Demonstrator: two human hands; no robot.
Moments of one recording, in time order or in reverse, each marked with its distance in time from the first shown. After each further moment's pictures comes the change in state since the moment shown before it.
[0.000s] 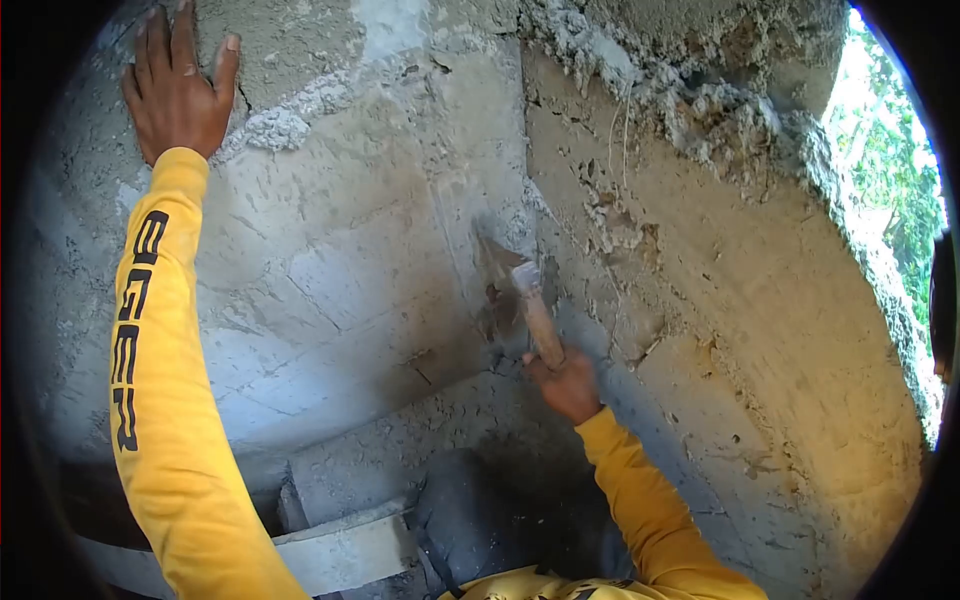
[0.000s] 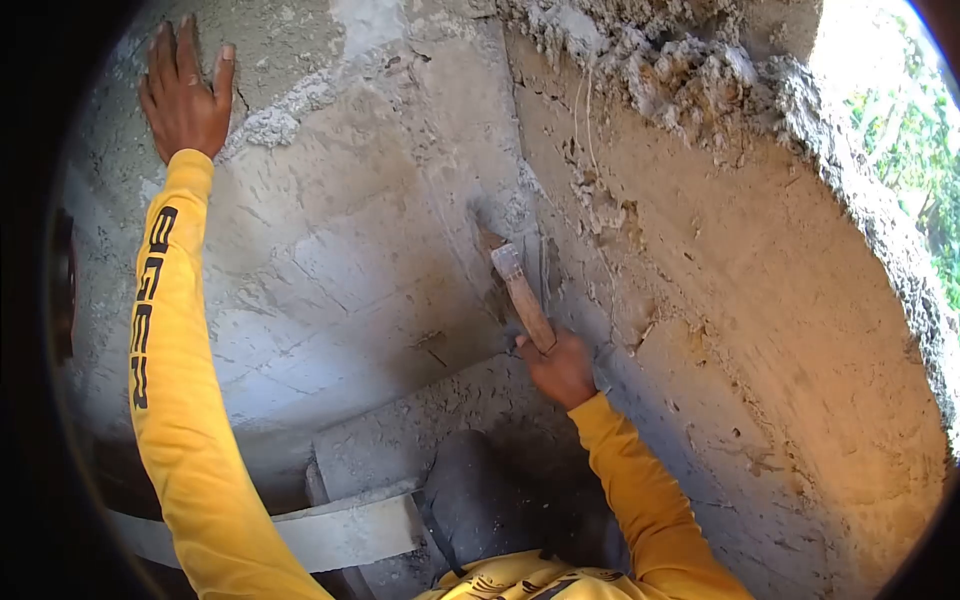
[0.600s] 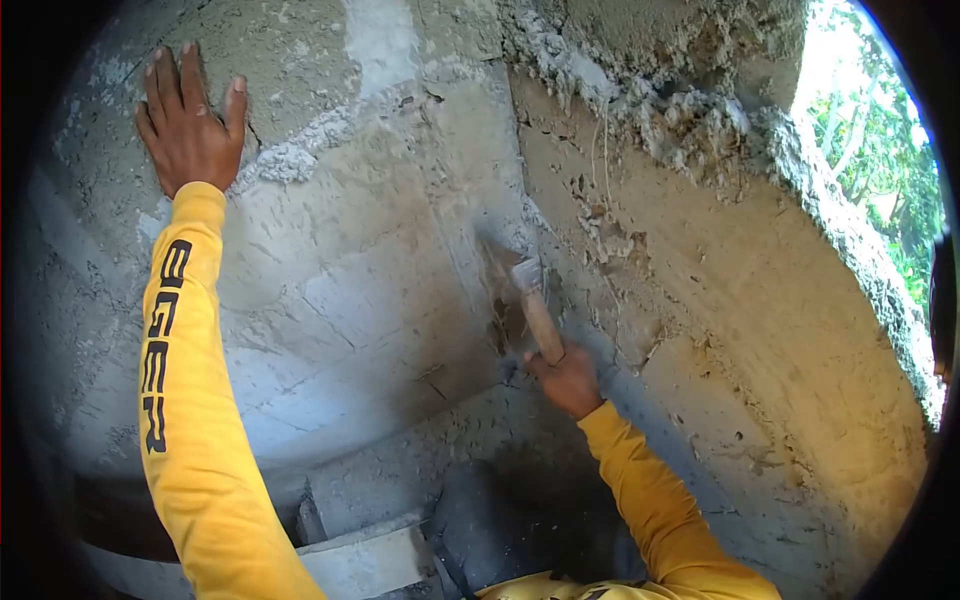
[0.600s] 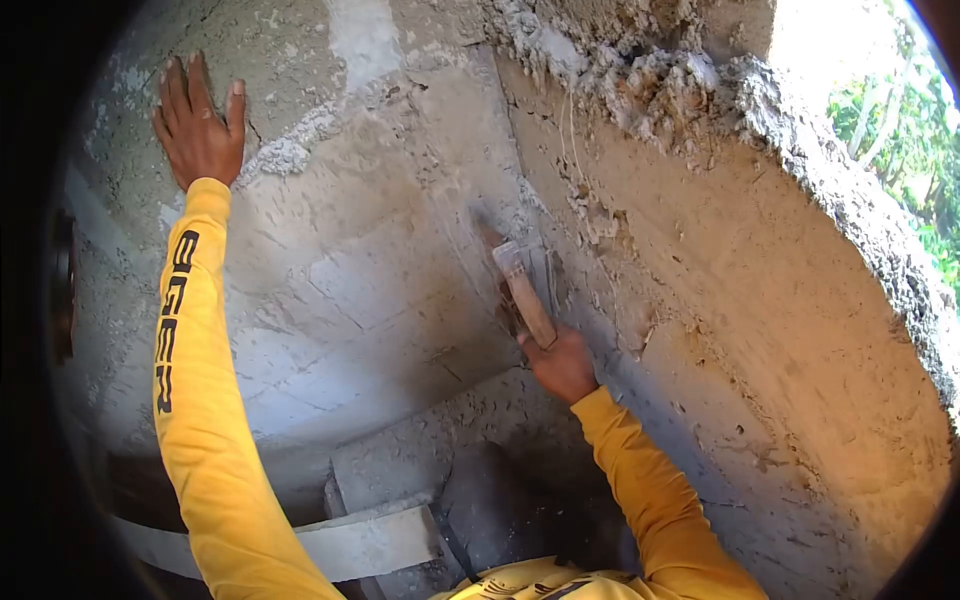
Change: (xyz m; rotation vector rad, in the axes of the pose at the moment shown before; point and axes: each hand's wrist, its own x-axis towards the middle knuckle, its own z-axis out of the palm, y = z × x) left_hand 0.000 0.002 -0.005 0.000 -0.044 -0.013; right_hand 0.011 -0.011 0.002 0.088 -0.008 -0.041
